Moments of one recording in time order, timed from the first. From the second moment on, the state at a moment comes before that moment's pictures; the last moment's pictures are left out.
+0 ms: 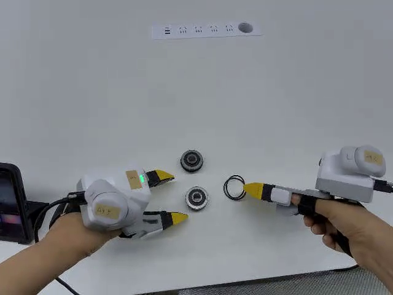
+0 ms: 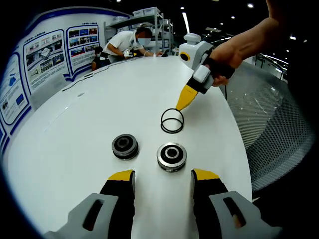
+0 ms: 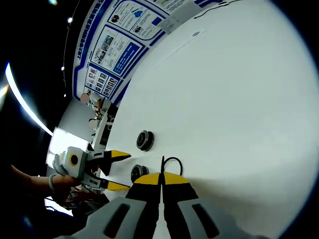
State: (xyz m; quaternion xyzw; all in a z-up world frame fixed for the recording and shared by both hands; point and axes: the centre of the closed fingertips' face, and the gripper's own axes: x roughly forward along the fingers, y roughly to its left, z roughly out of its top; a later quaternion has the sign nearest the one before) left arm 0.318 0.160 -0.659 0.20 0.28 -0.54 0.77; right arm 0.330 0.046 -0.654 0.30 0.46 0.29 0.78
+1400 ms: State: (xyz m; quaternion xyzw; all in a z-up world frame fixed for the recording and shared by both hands) left arm 0.354 0.156 -0.640 0.18 0.26 -0.51 0.80; right arm 0.353 0.074 -0.645 0.19 0.44 0.34 0.81
